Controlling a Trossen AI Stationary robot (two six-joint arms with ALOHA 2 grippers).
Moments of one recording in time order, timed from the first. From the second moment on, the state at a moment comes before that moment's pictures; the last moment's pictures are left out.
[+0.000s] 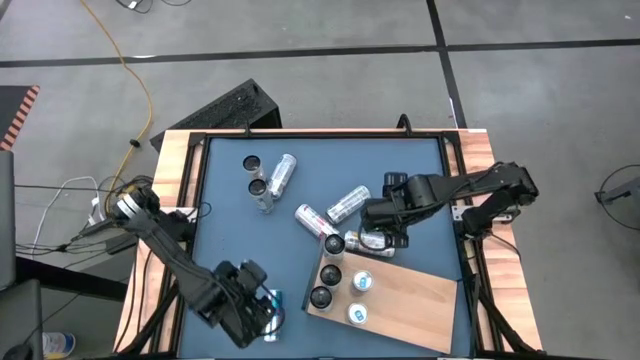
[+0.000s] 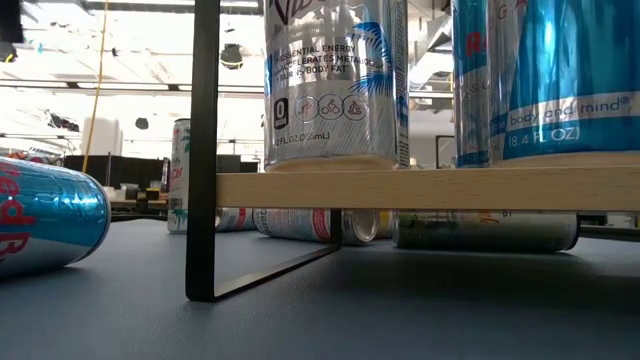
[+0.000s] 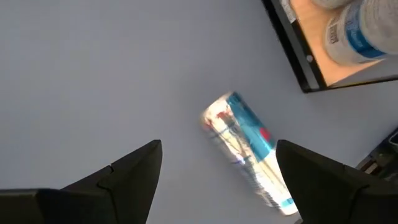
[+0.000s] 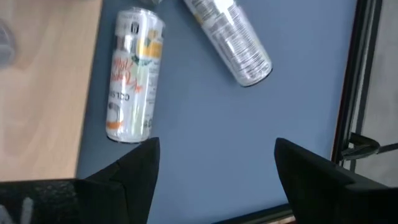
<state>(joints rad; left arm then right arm) -0.76 1.74 1.52 -1.16 -0.36 -1.64 0.22 1.62 1.66 -1.56 0.34 0.21</state>
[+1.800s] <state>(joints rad) -0.81 1.98 1.35 -0.69 -0.40 -1.83 0.43 1.62 1.57 -1.39 0.31 0.52</state>
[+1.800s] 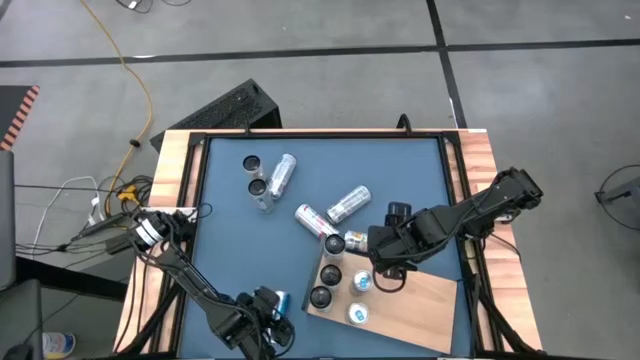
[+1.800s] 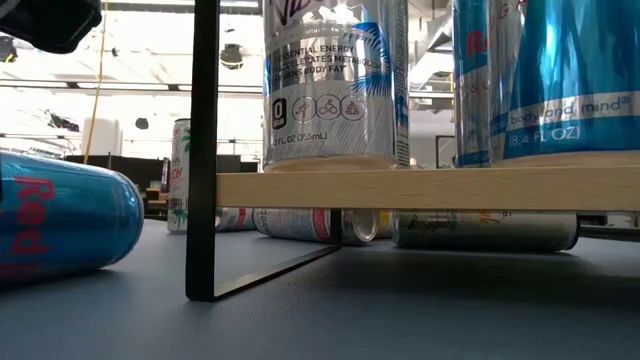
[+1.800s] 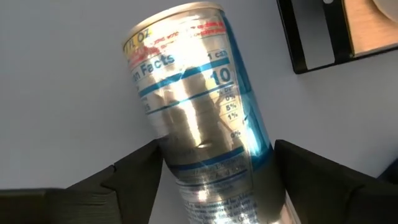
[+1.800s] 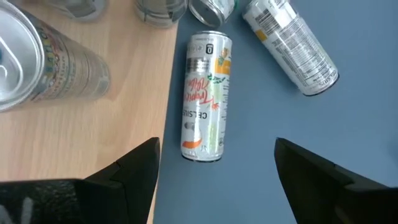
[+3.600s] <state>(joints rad) -0.86 1.51 1.42 -0.32 -1.16 -0.14 0.49 1.60 2.03 -0.75 0.29 -0.16</state>
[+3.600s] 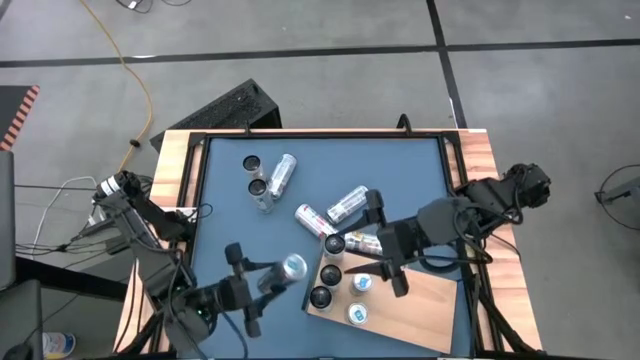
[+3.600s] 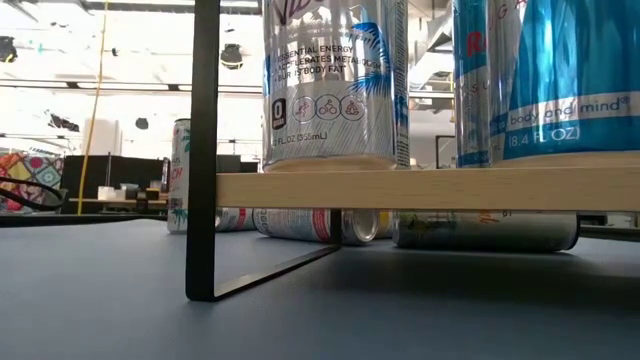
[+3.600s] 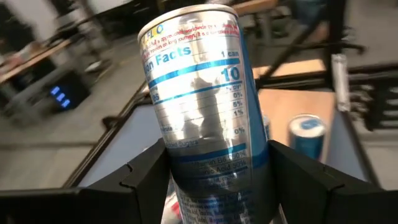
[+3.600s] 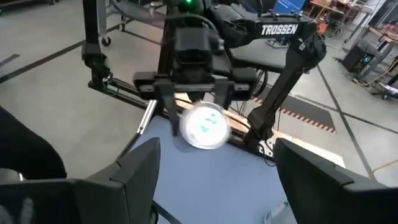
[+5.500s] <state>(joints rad) -0.71 1.52 1.42 -0.25 -0.96 0.02 0.42 1.72 2.02 -0.77 0.26 -0.20</state>
